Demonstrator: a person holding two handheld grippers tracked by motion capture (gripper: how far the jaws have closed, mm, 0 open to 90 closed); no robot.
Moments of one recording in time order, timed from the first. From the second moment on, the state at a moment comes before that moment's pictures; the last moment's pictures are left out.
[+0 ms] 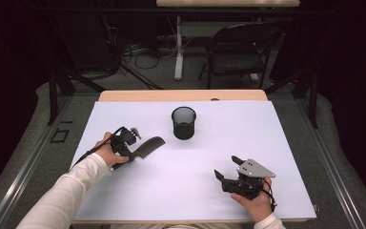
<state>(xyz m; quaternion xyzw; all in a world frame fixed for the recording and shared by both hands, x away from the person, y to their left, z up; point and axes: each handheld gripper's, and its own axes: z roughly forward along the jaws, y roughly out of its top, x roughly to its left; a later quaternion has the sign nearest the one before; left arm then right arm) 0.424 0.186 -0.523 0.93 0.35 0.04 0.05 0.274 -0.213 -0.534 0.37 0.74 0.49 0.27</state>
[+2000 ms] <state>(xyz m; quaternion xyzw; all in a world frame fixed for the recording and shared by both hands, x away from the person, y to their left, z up) 0.427 0.188 -0.521 0.93 0.37 0.03 0.05 0.274 -0.214 -0.534 0.37 0.74 0.49 0.27</state>
